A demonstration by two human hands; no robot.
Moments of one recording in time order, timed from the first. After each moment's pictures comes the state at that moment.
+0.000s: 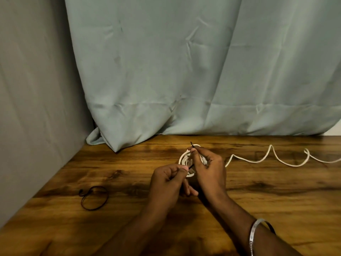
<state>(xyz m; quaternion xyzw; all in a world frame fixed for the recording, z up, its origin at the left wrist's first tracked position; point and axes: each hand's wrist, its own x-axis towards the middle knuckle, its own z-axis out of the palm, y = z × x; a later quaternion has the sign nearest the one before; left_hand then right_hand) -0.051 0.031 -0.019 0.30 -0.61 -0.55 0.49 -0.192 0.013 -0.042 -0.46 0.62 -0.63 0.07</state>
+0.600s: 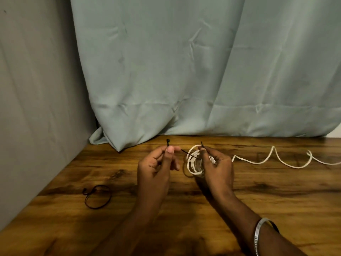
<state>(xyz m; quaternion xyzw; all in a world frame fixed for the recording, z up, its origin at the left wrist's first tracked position) -0.034 0.027 0.002 0.23 -0.60 -0.40 0.65 -0.200 0.009 -0.041 -0.42 0.63 -0.65 0.06</state>
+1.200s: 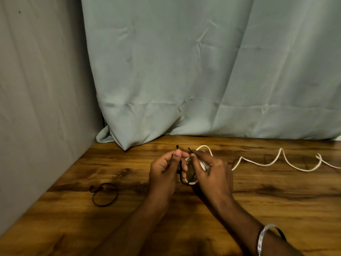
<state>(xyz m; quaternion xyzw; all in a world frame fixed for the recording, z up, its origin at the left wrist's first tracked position) -0.043 0.008 -0.013 0.25 -0.55 -0.52 0.60 -0.176 0.027 -0.033 -0.55 0.64 -0.53 -0.08</state>
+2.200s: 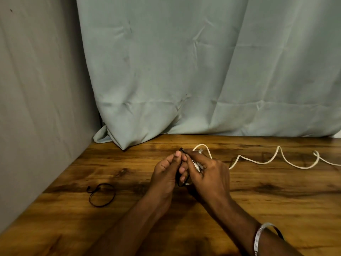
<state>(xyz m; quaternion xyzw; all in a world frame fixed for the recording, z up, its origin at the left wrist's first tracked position) -0.048 0.008 -0.014 0.21 -0.52 -0.64 0.52 -0.169 0.034 -0.026 -0.60 0.60 -0.52 -0.14</state>
